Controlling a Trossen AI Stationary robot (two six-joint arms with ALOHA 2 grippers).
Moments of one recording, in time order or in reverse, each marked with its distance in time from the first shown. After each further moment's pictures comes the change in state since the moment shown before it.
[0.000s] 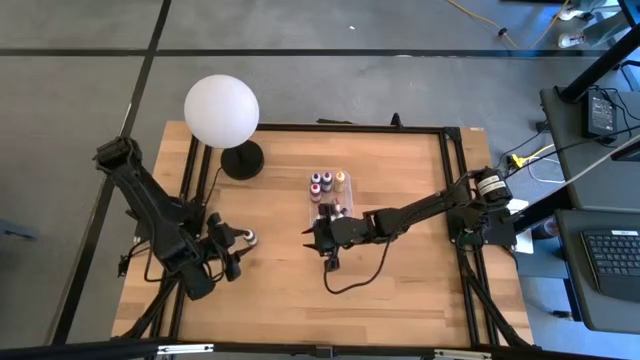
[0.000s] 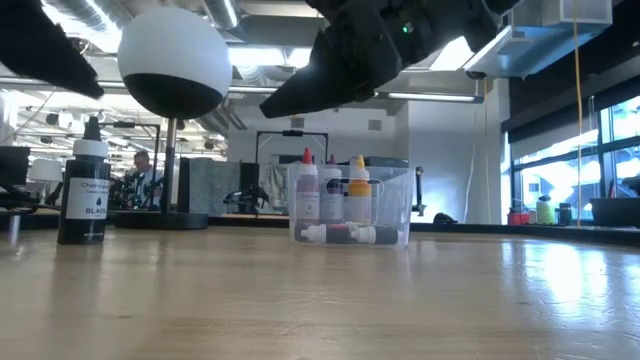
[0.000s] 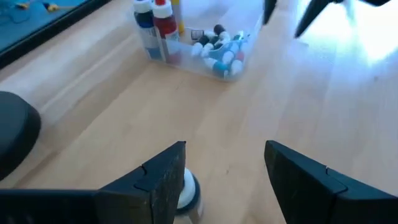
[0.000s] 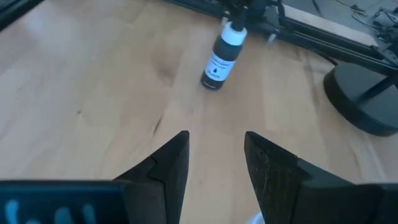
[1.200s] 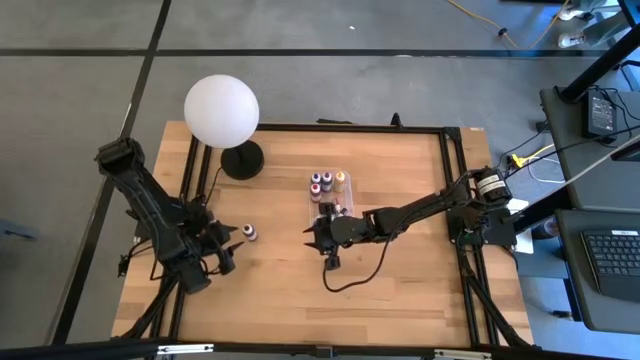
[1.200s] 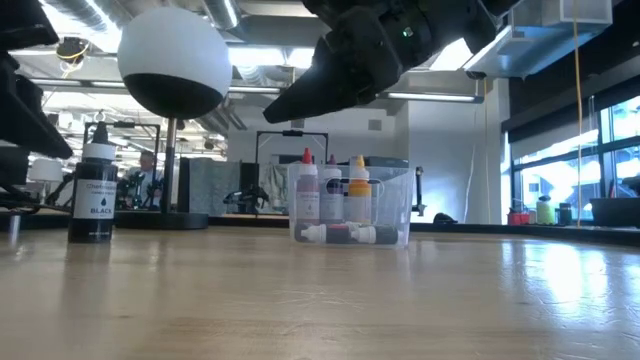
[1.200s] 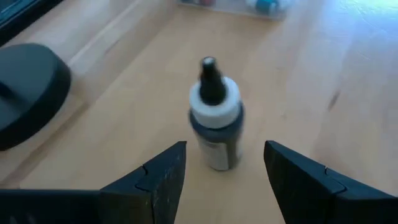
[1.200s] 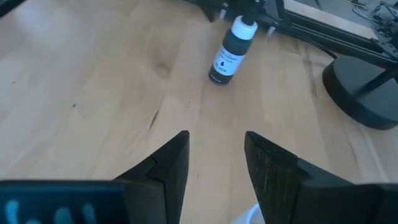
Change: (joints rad) left arm -0.064 0.025 -0.159 -0.067 0.083 -0.180; right arm -0.015 0.000 0.000 -0.023 0.003 0.002
